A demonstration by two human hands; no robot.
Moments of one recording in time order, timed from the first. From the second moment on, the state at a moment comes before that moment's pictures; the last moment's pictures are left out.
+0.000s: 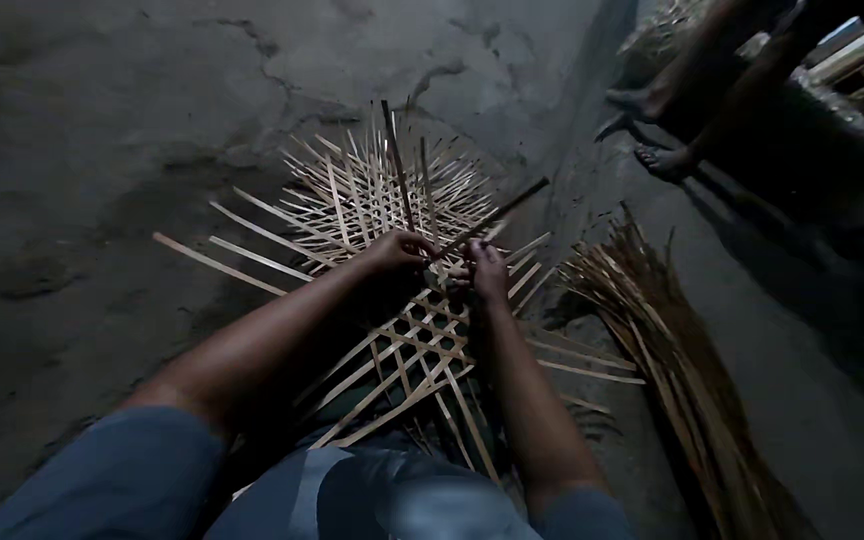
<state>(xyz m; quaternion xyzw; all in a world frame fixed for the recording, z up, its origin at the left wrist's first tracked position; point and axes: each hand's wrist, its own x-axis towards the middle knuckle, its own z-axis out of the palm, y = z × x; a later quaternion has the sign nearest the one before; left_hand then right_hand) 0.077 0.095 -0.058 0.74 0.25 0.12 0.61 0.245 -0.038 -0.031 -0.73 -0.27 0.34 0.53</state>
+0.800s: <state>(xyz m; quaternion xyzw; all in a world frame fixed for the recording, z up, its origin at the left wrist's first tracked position) 0.115 0.093 -0.050 0.77 0.35 0.02 0.54 0.298 -0.042 -0.008 -0.65 -0.39 0.54 0.38</state>
